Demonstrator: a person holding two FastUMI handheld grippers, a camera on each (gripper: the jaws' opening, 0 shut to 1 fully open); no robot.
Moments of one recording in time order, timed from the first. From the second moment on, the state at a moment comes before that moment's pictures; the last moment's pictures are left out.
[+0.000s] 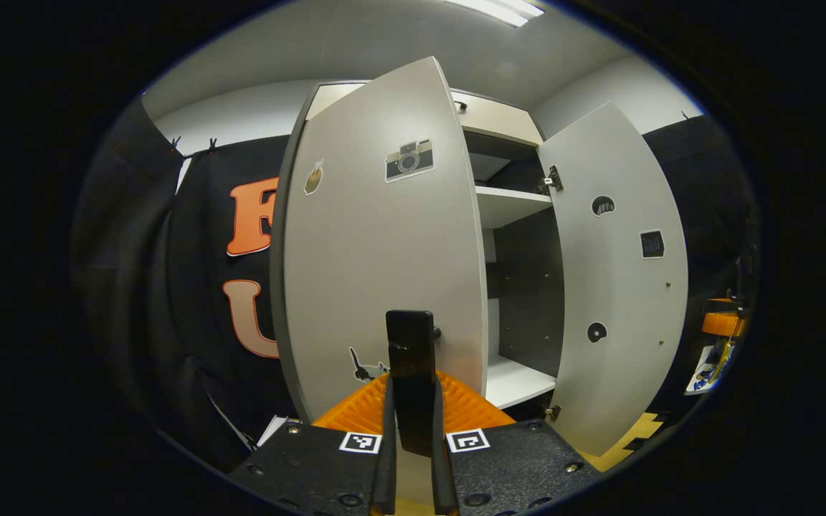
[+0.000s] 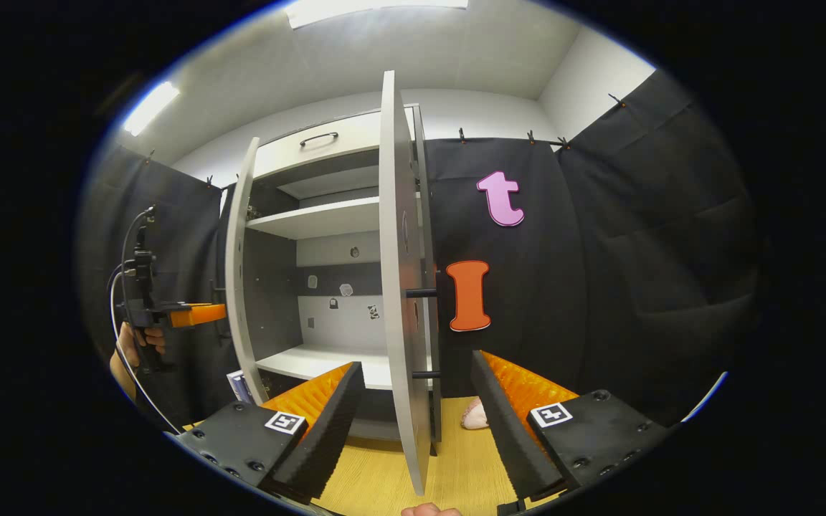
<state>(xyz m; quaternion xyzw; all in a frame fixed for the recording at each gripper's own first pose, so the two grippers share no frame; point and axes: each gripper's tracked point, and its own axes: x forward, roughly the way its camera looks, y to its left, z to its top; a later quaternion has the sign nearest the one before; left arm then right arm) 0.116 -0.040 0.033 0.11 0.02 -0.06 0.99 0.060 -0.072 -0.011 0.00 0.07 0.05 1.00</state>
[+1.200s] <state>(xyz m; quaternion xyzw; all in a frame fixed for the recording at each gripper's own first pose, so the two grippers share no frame) 0.071 0.111 0.075 0.08 -0.01 0.05 1.00 0.058 -0.048 -0.012 0.01 0.06 0.07 1.00</state>
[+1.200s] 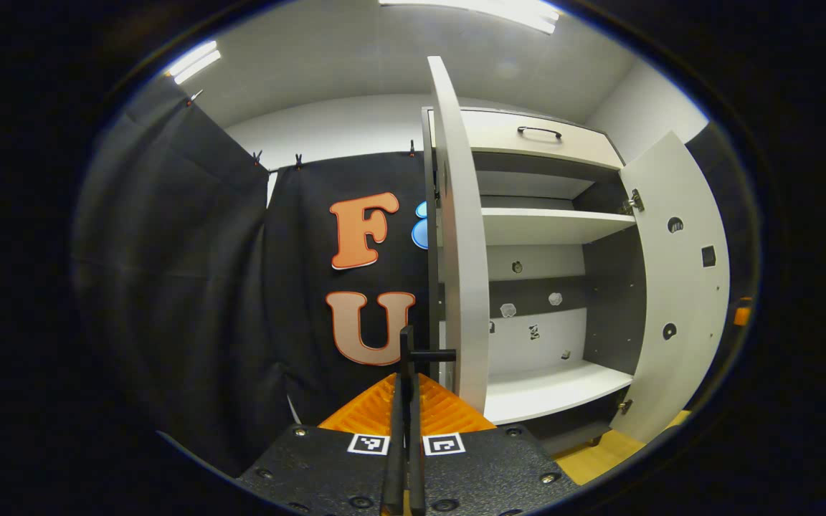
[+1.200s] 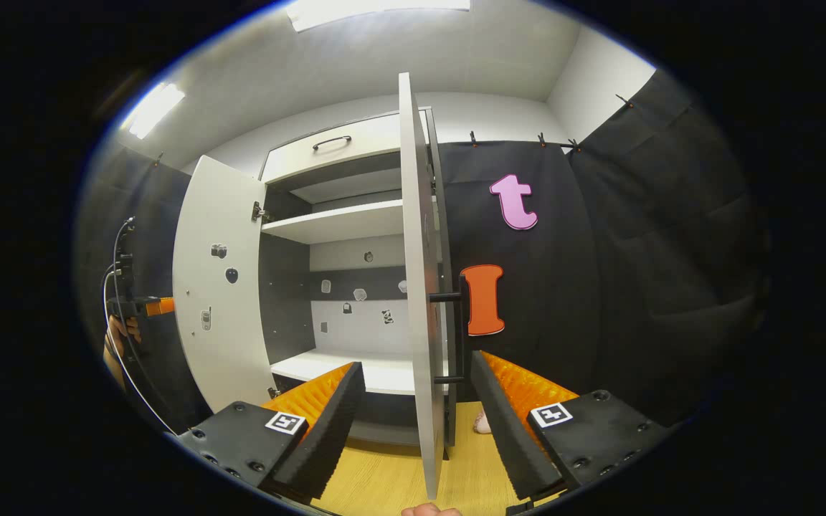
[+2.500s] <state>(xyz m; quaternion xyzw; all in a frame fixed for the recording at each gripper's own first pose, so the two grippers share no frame) 0.019 0.048 0.060 0.05 0.00 0.02 1.00 0.056 -0.044 -0.013 0.00 0.06 0.07 1.00</state>
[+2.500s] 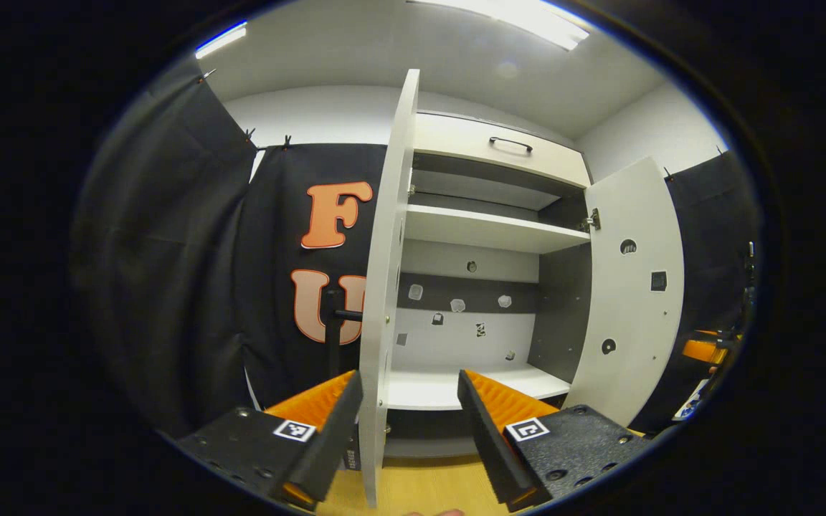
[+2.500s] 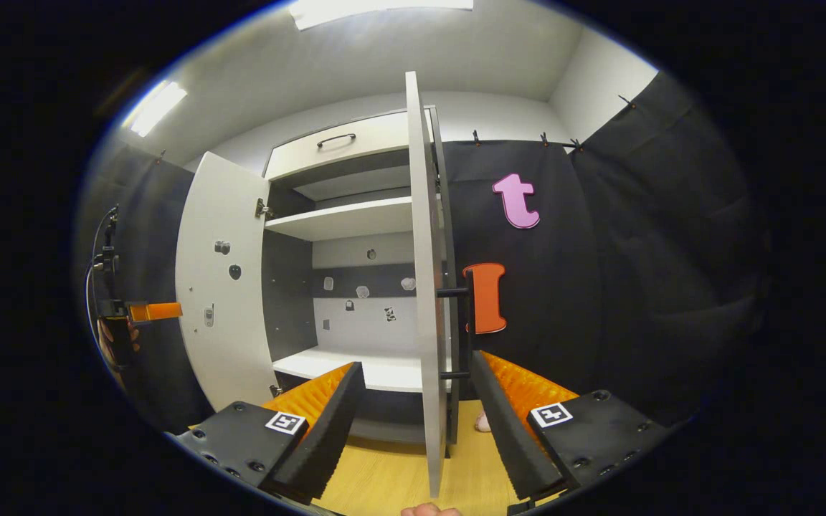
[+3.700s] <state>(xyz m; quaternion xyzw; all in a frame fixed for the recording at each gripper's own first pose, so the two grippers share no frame) 0.026 0.054 0.059 0.08 -0.01 0.03 1.00 0.060 -0.030 -0.005 0.00 0.05 0.08 1.00</state>
